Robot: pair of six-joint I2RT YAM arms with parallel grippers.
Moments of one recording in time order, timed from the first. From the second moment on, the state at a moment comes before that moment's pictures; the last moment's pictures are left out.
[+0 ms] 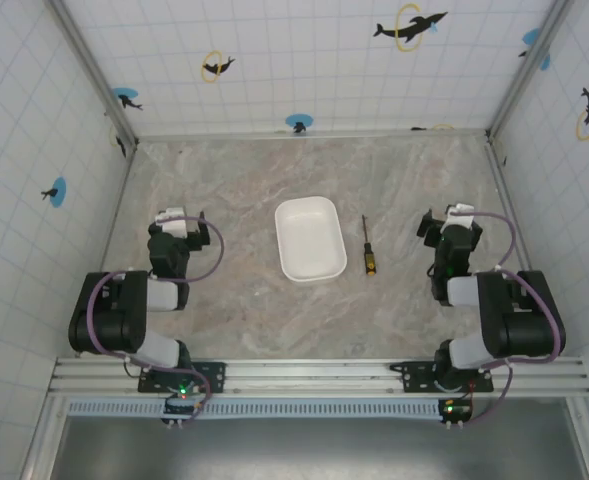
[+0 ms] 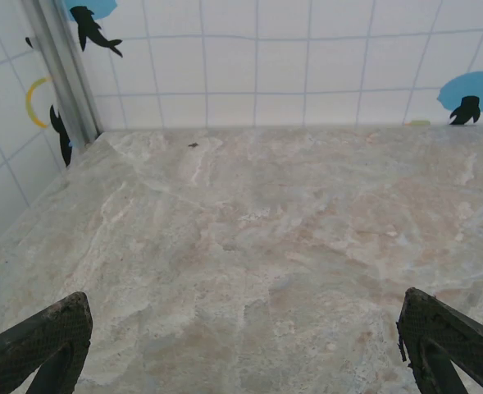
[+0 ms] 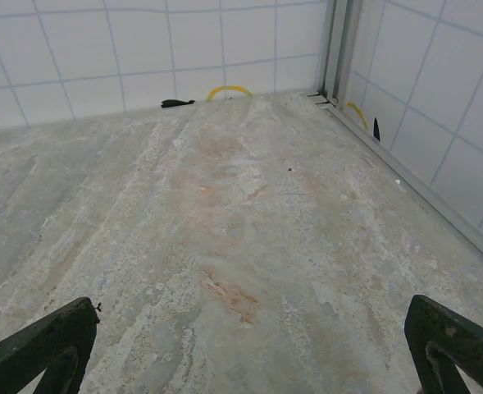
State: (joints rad) left arm -0.01 1.50 0.26 1.05 -0.01 0.05; right arm 0.06 1.46 0.28 0.91 0.31 0.08
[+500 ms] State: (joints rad) left arm -0.01 1.50 0.26 1.05 -0.01 0.05; right arm 0.06 1.43 0.30 0.84 0.31 0.07
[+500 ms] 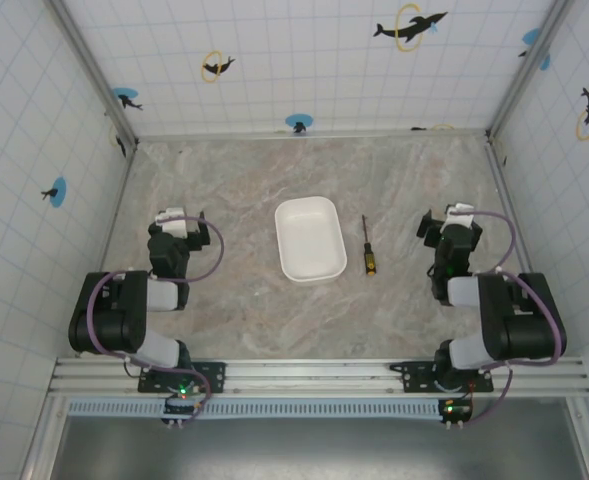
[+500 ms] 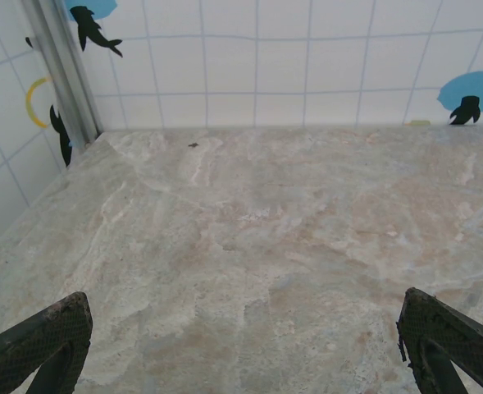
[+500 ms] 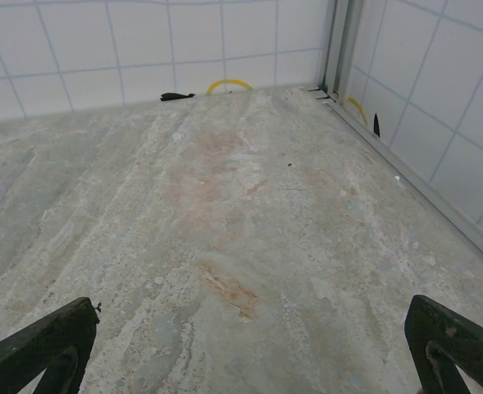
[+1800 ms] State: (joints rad) left arm -0.24 1.15 0.41 0.34 0.44 -0.42; right arm 0.45 1.39 0.73 -0.41 -0.02 0.31
